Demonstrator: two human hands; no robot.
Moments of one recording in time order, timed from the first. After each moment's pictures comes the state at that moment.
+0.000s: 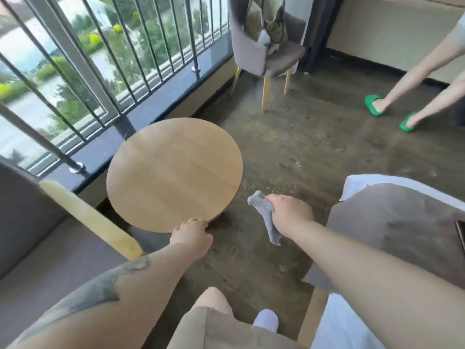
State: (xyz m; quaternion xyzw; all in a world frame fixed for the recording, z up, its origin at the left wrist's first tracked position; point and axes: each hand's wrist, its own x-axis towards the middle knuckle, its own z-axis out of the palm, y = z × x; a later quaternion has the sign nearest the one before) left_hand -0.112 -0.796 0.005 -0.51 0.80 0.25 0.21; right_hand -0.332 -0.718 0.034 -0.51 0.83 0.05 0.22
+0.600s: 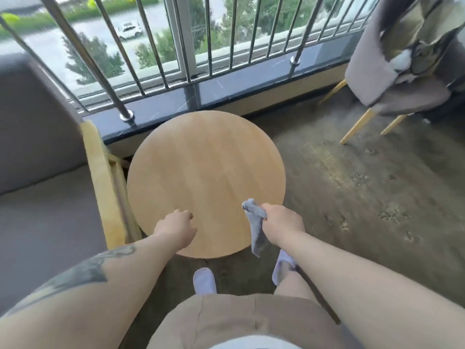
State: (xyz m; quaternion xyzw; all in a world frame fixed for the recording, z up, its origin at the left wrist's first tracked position) left_hand -0.143 -0.955 -0.051 -0.73 0.58 0.31 0.18; right_hand -0.381 -0.965 -0.012 -0.66 0.68 0.16 0.28
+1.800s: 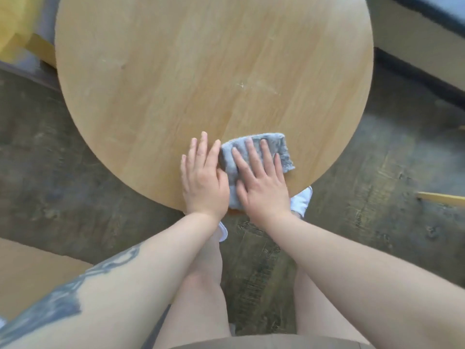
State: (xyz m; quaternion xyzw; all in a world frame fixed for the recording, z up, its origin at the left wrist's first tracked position) left_hand -0.383 -1.022 -0.261 -0.93 0.23 0.17 -0.24; right_hand -0.471 -1.111 -0.270 -0.94 0.25 0.11 0.18
